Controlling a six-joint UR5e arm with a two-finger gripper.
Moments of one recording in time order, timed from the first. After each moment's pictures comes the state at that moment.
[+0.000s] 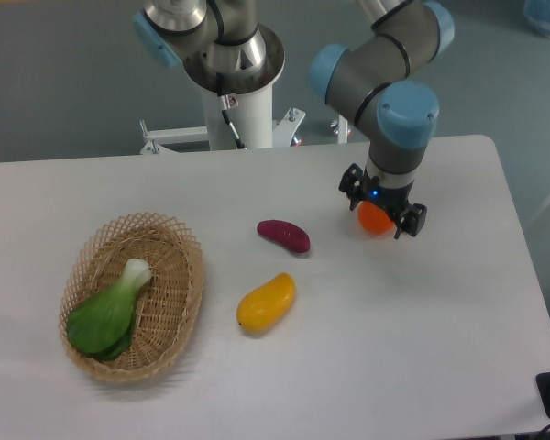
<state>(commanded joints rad) 2.74 -1.79 -1.89 -1.02 1.59 1.48</state>
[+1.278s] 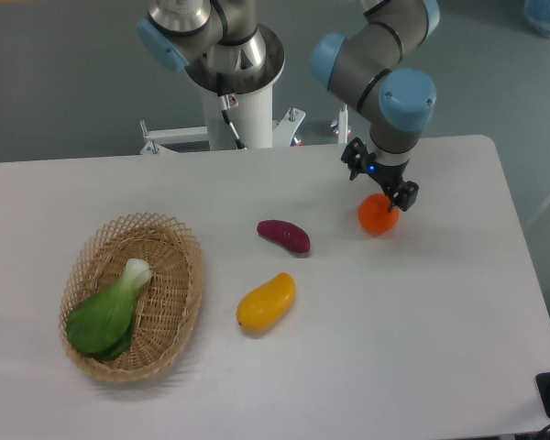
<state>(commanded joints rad) 2.79 -1.80 -1.98 -0.94 1.63 1.60</state>
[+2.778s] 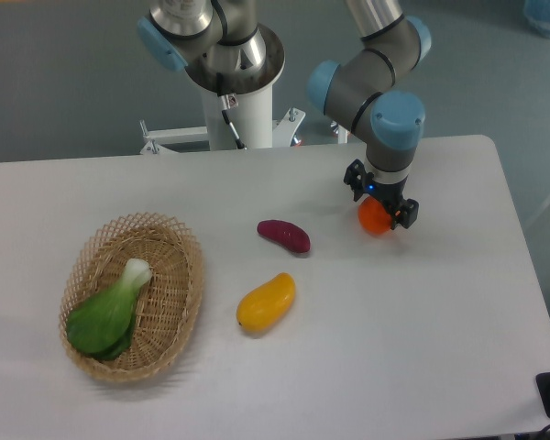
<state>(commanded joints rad) 2.77 -1.88 -2.05 -0.76 1.64 1.57</state>
